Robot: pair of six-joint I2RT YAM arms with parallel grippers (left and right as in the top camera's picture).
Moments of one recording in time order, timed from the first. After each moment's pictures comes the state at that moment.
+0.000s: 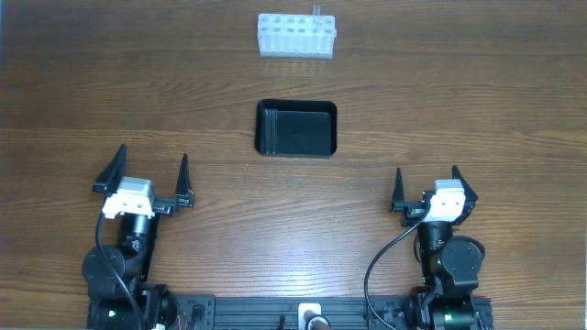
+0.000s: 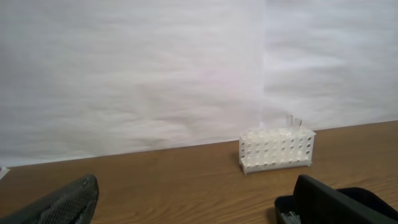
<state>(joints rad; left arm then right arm) -0.04 0.14 0.13 0.14 0.08 0.06 0.05 0.01 0.01 -0.07 0.05 -0.10</state>
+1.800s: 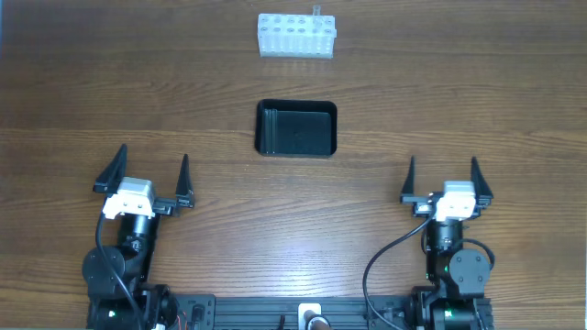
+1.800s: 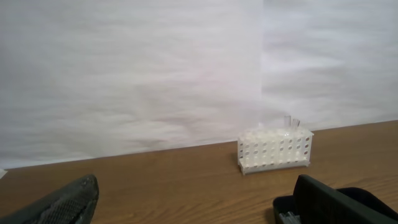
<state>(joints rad) -0.04 0.13 0.13 0.14 0.09 0.06 -0.01 0.11 0.02 0.20 0.07 -0.17</state>
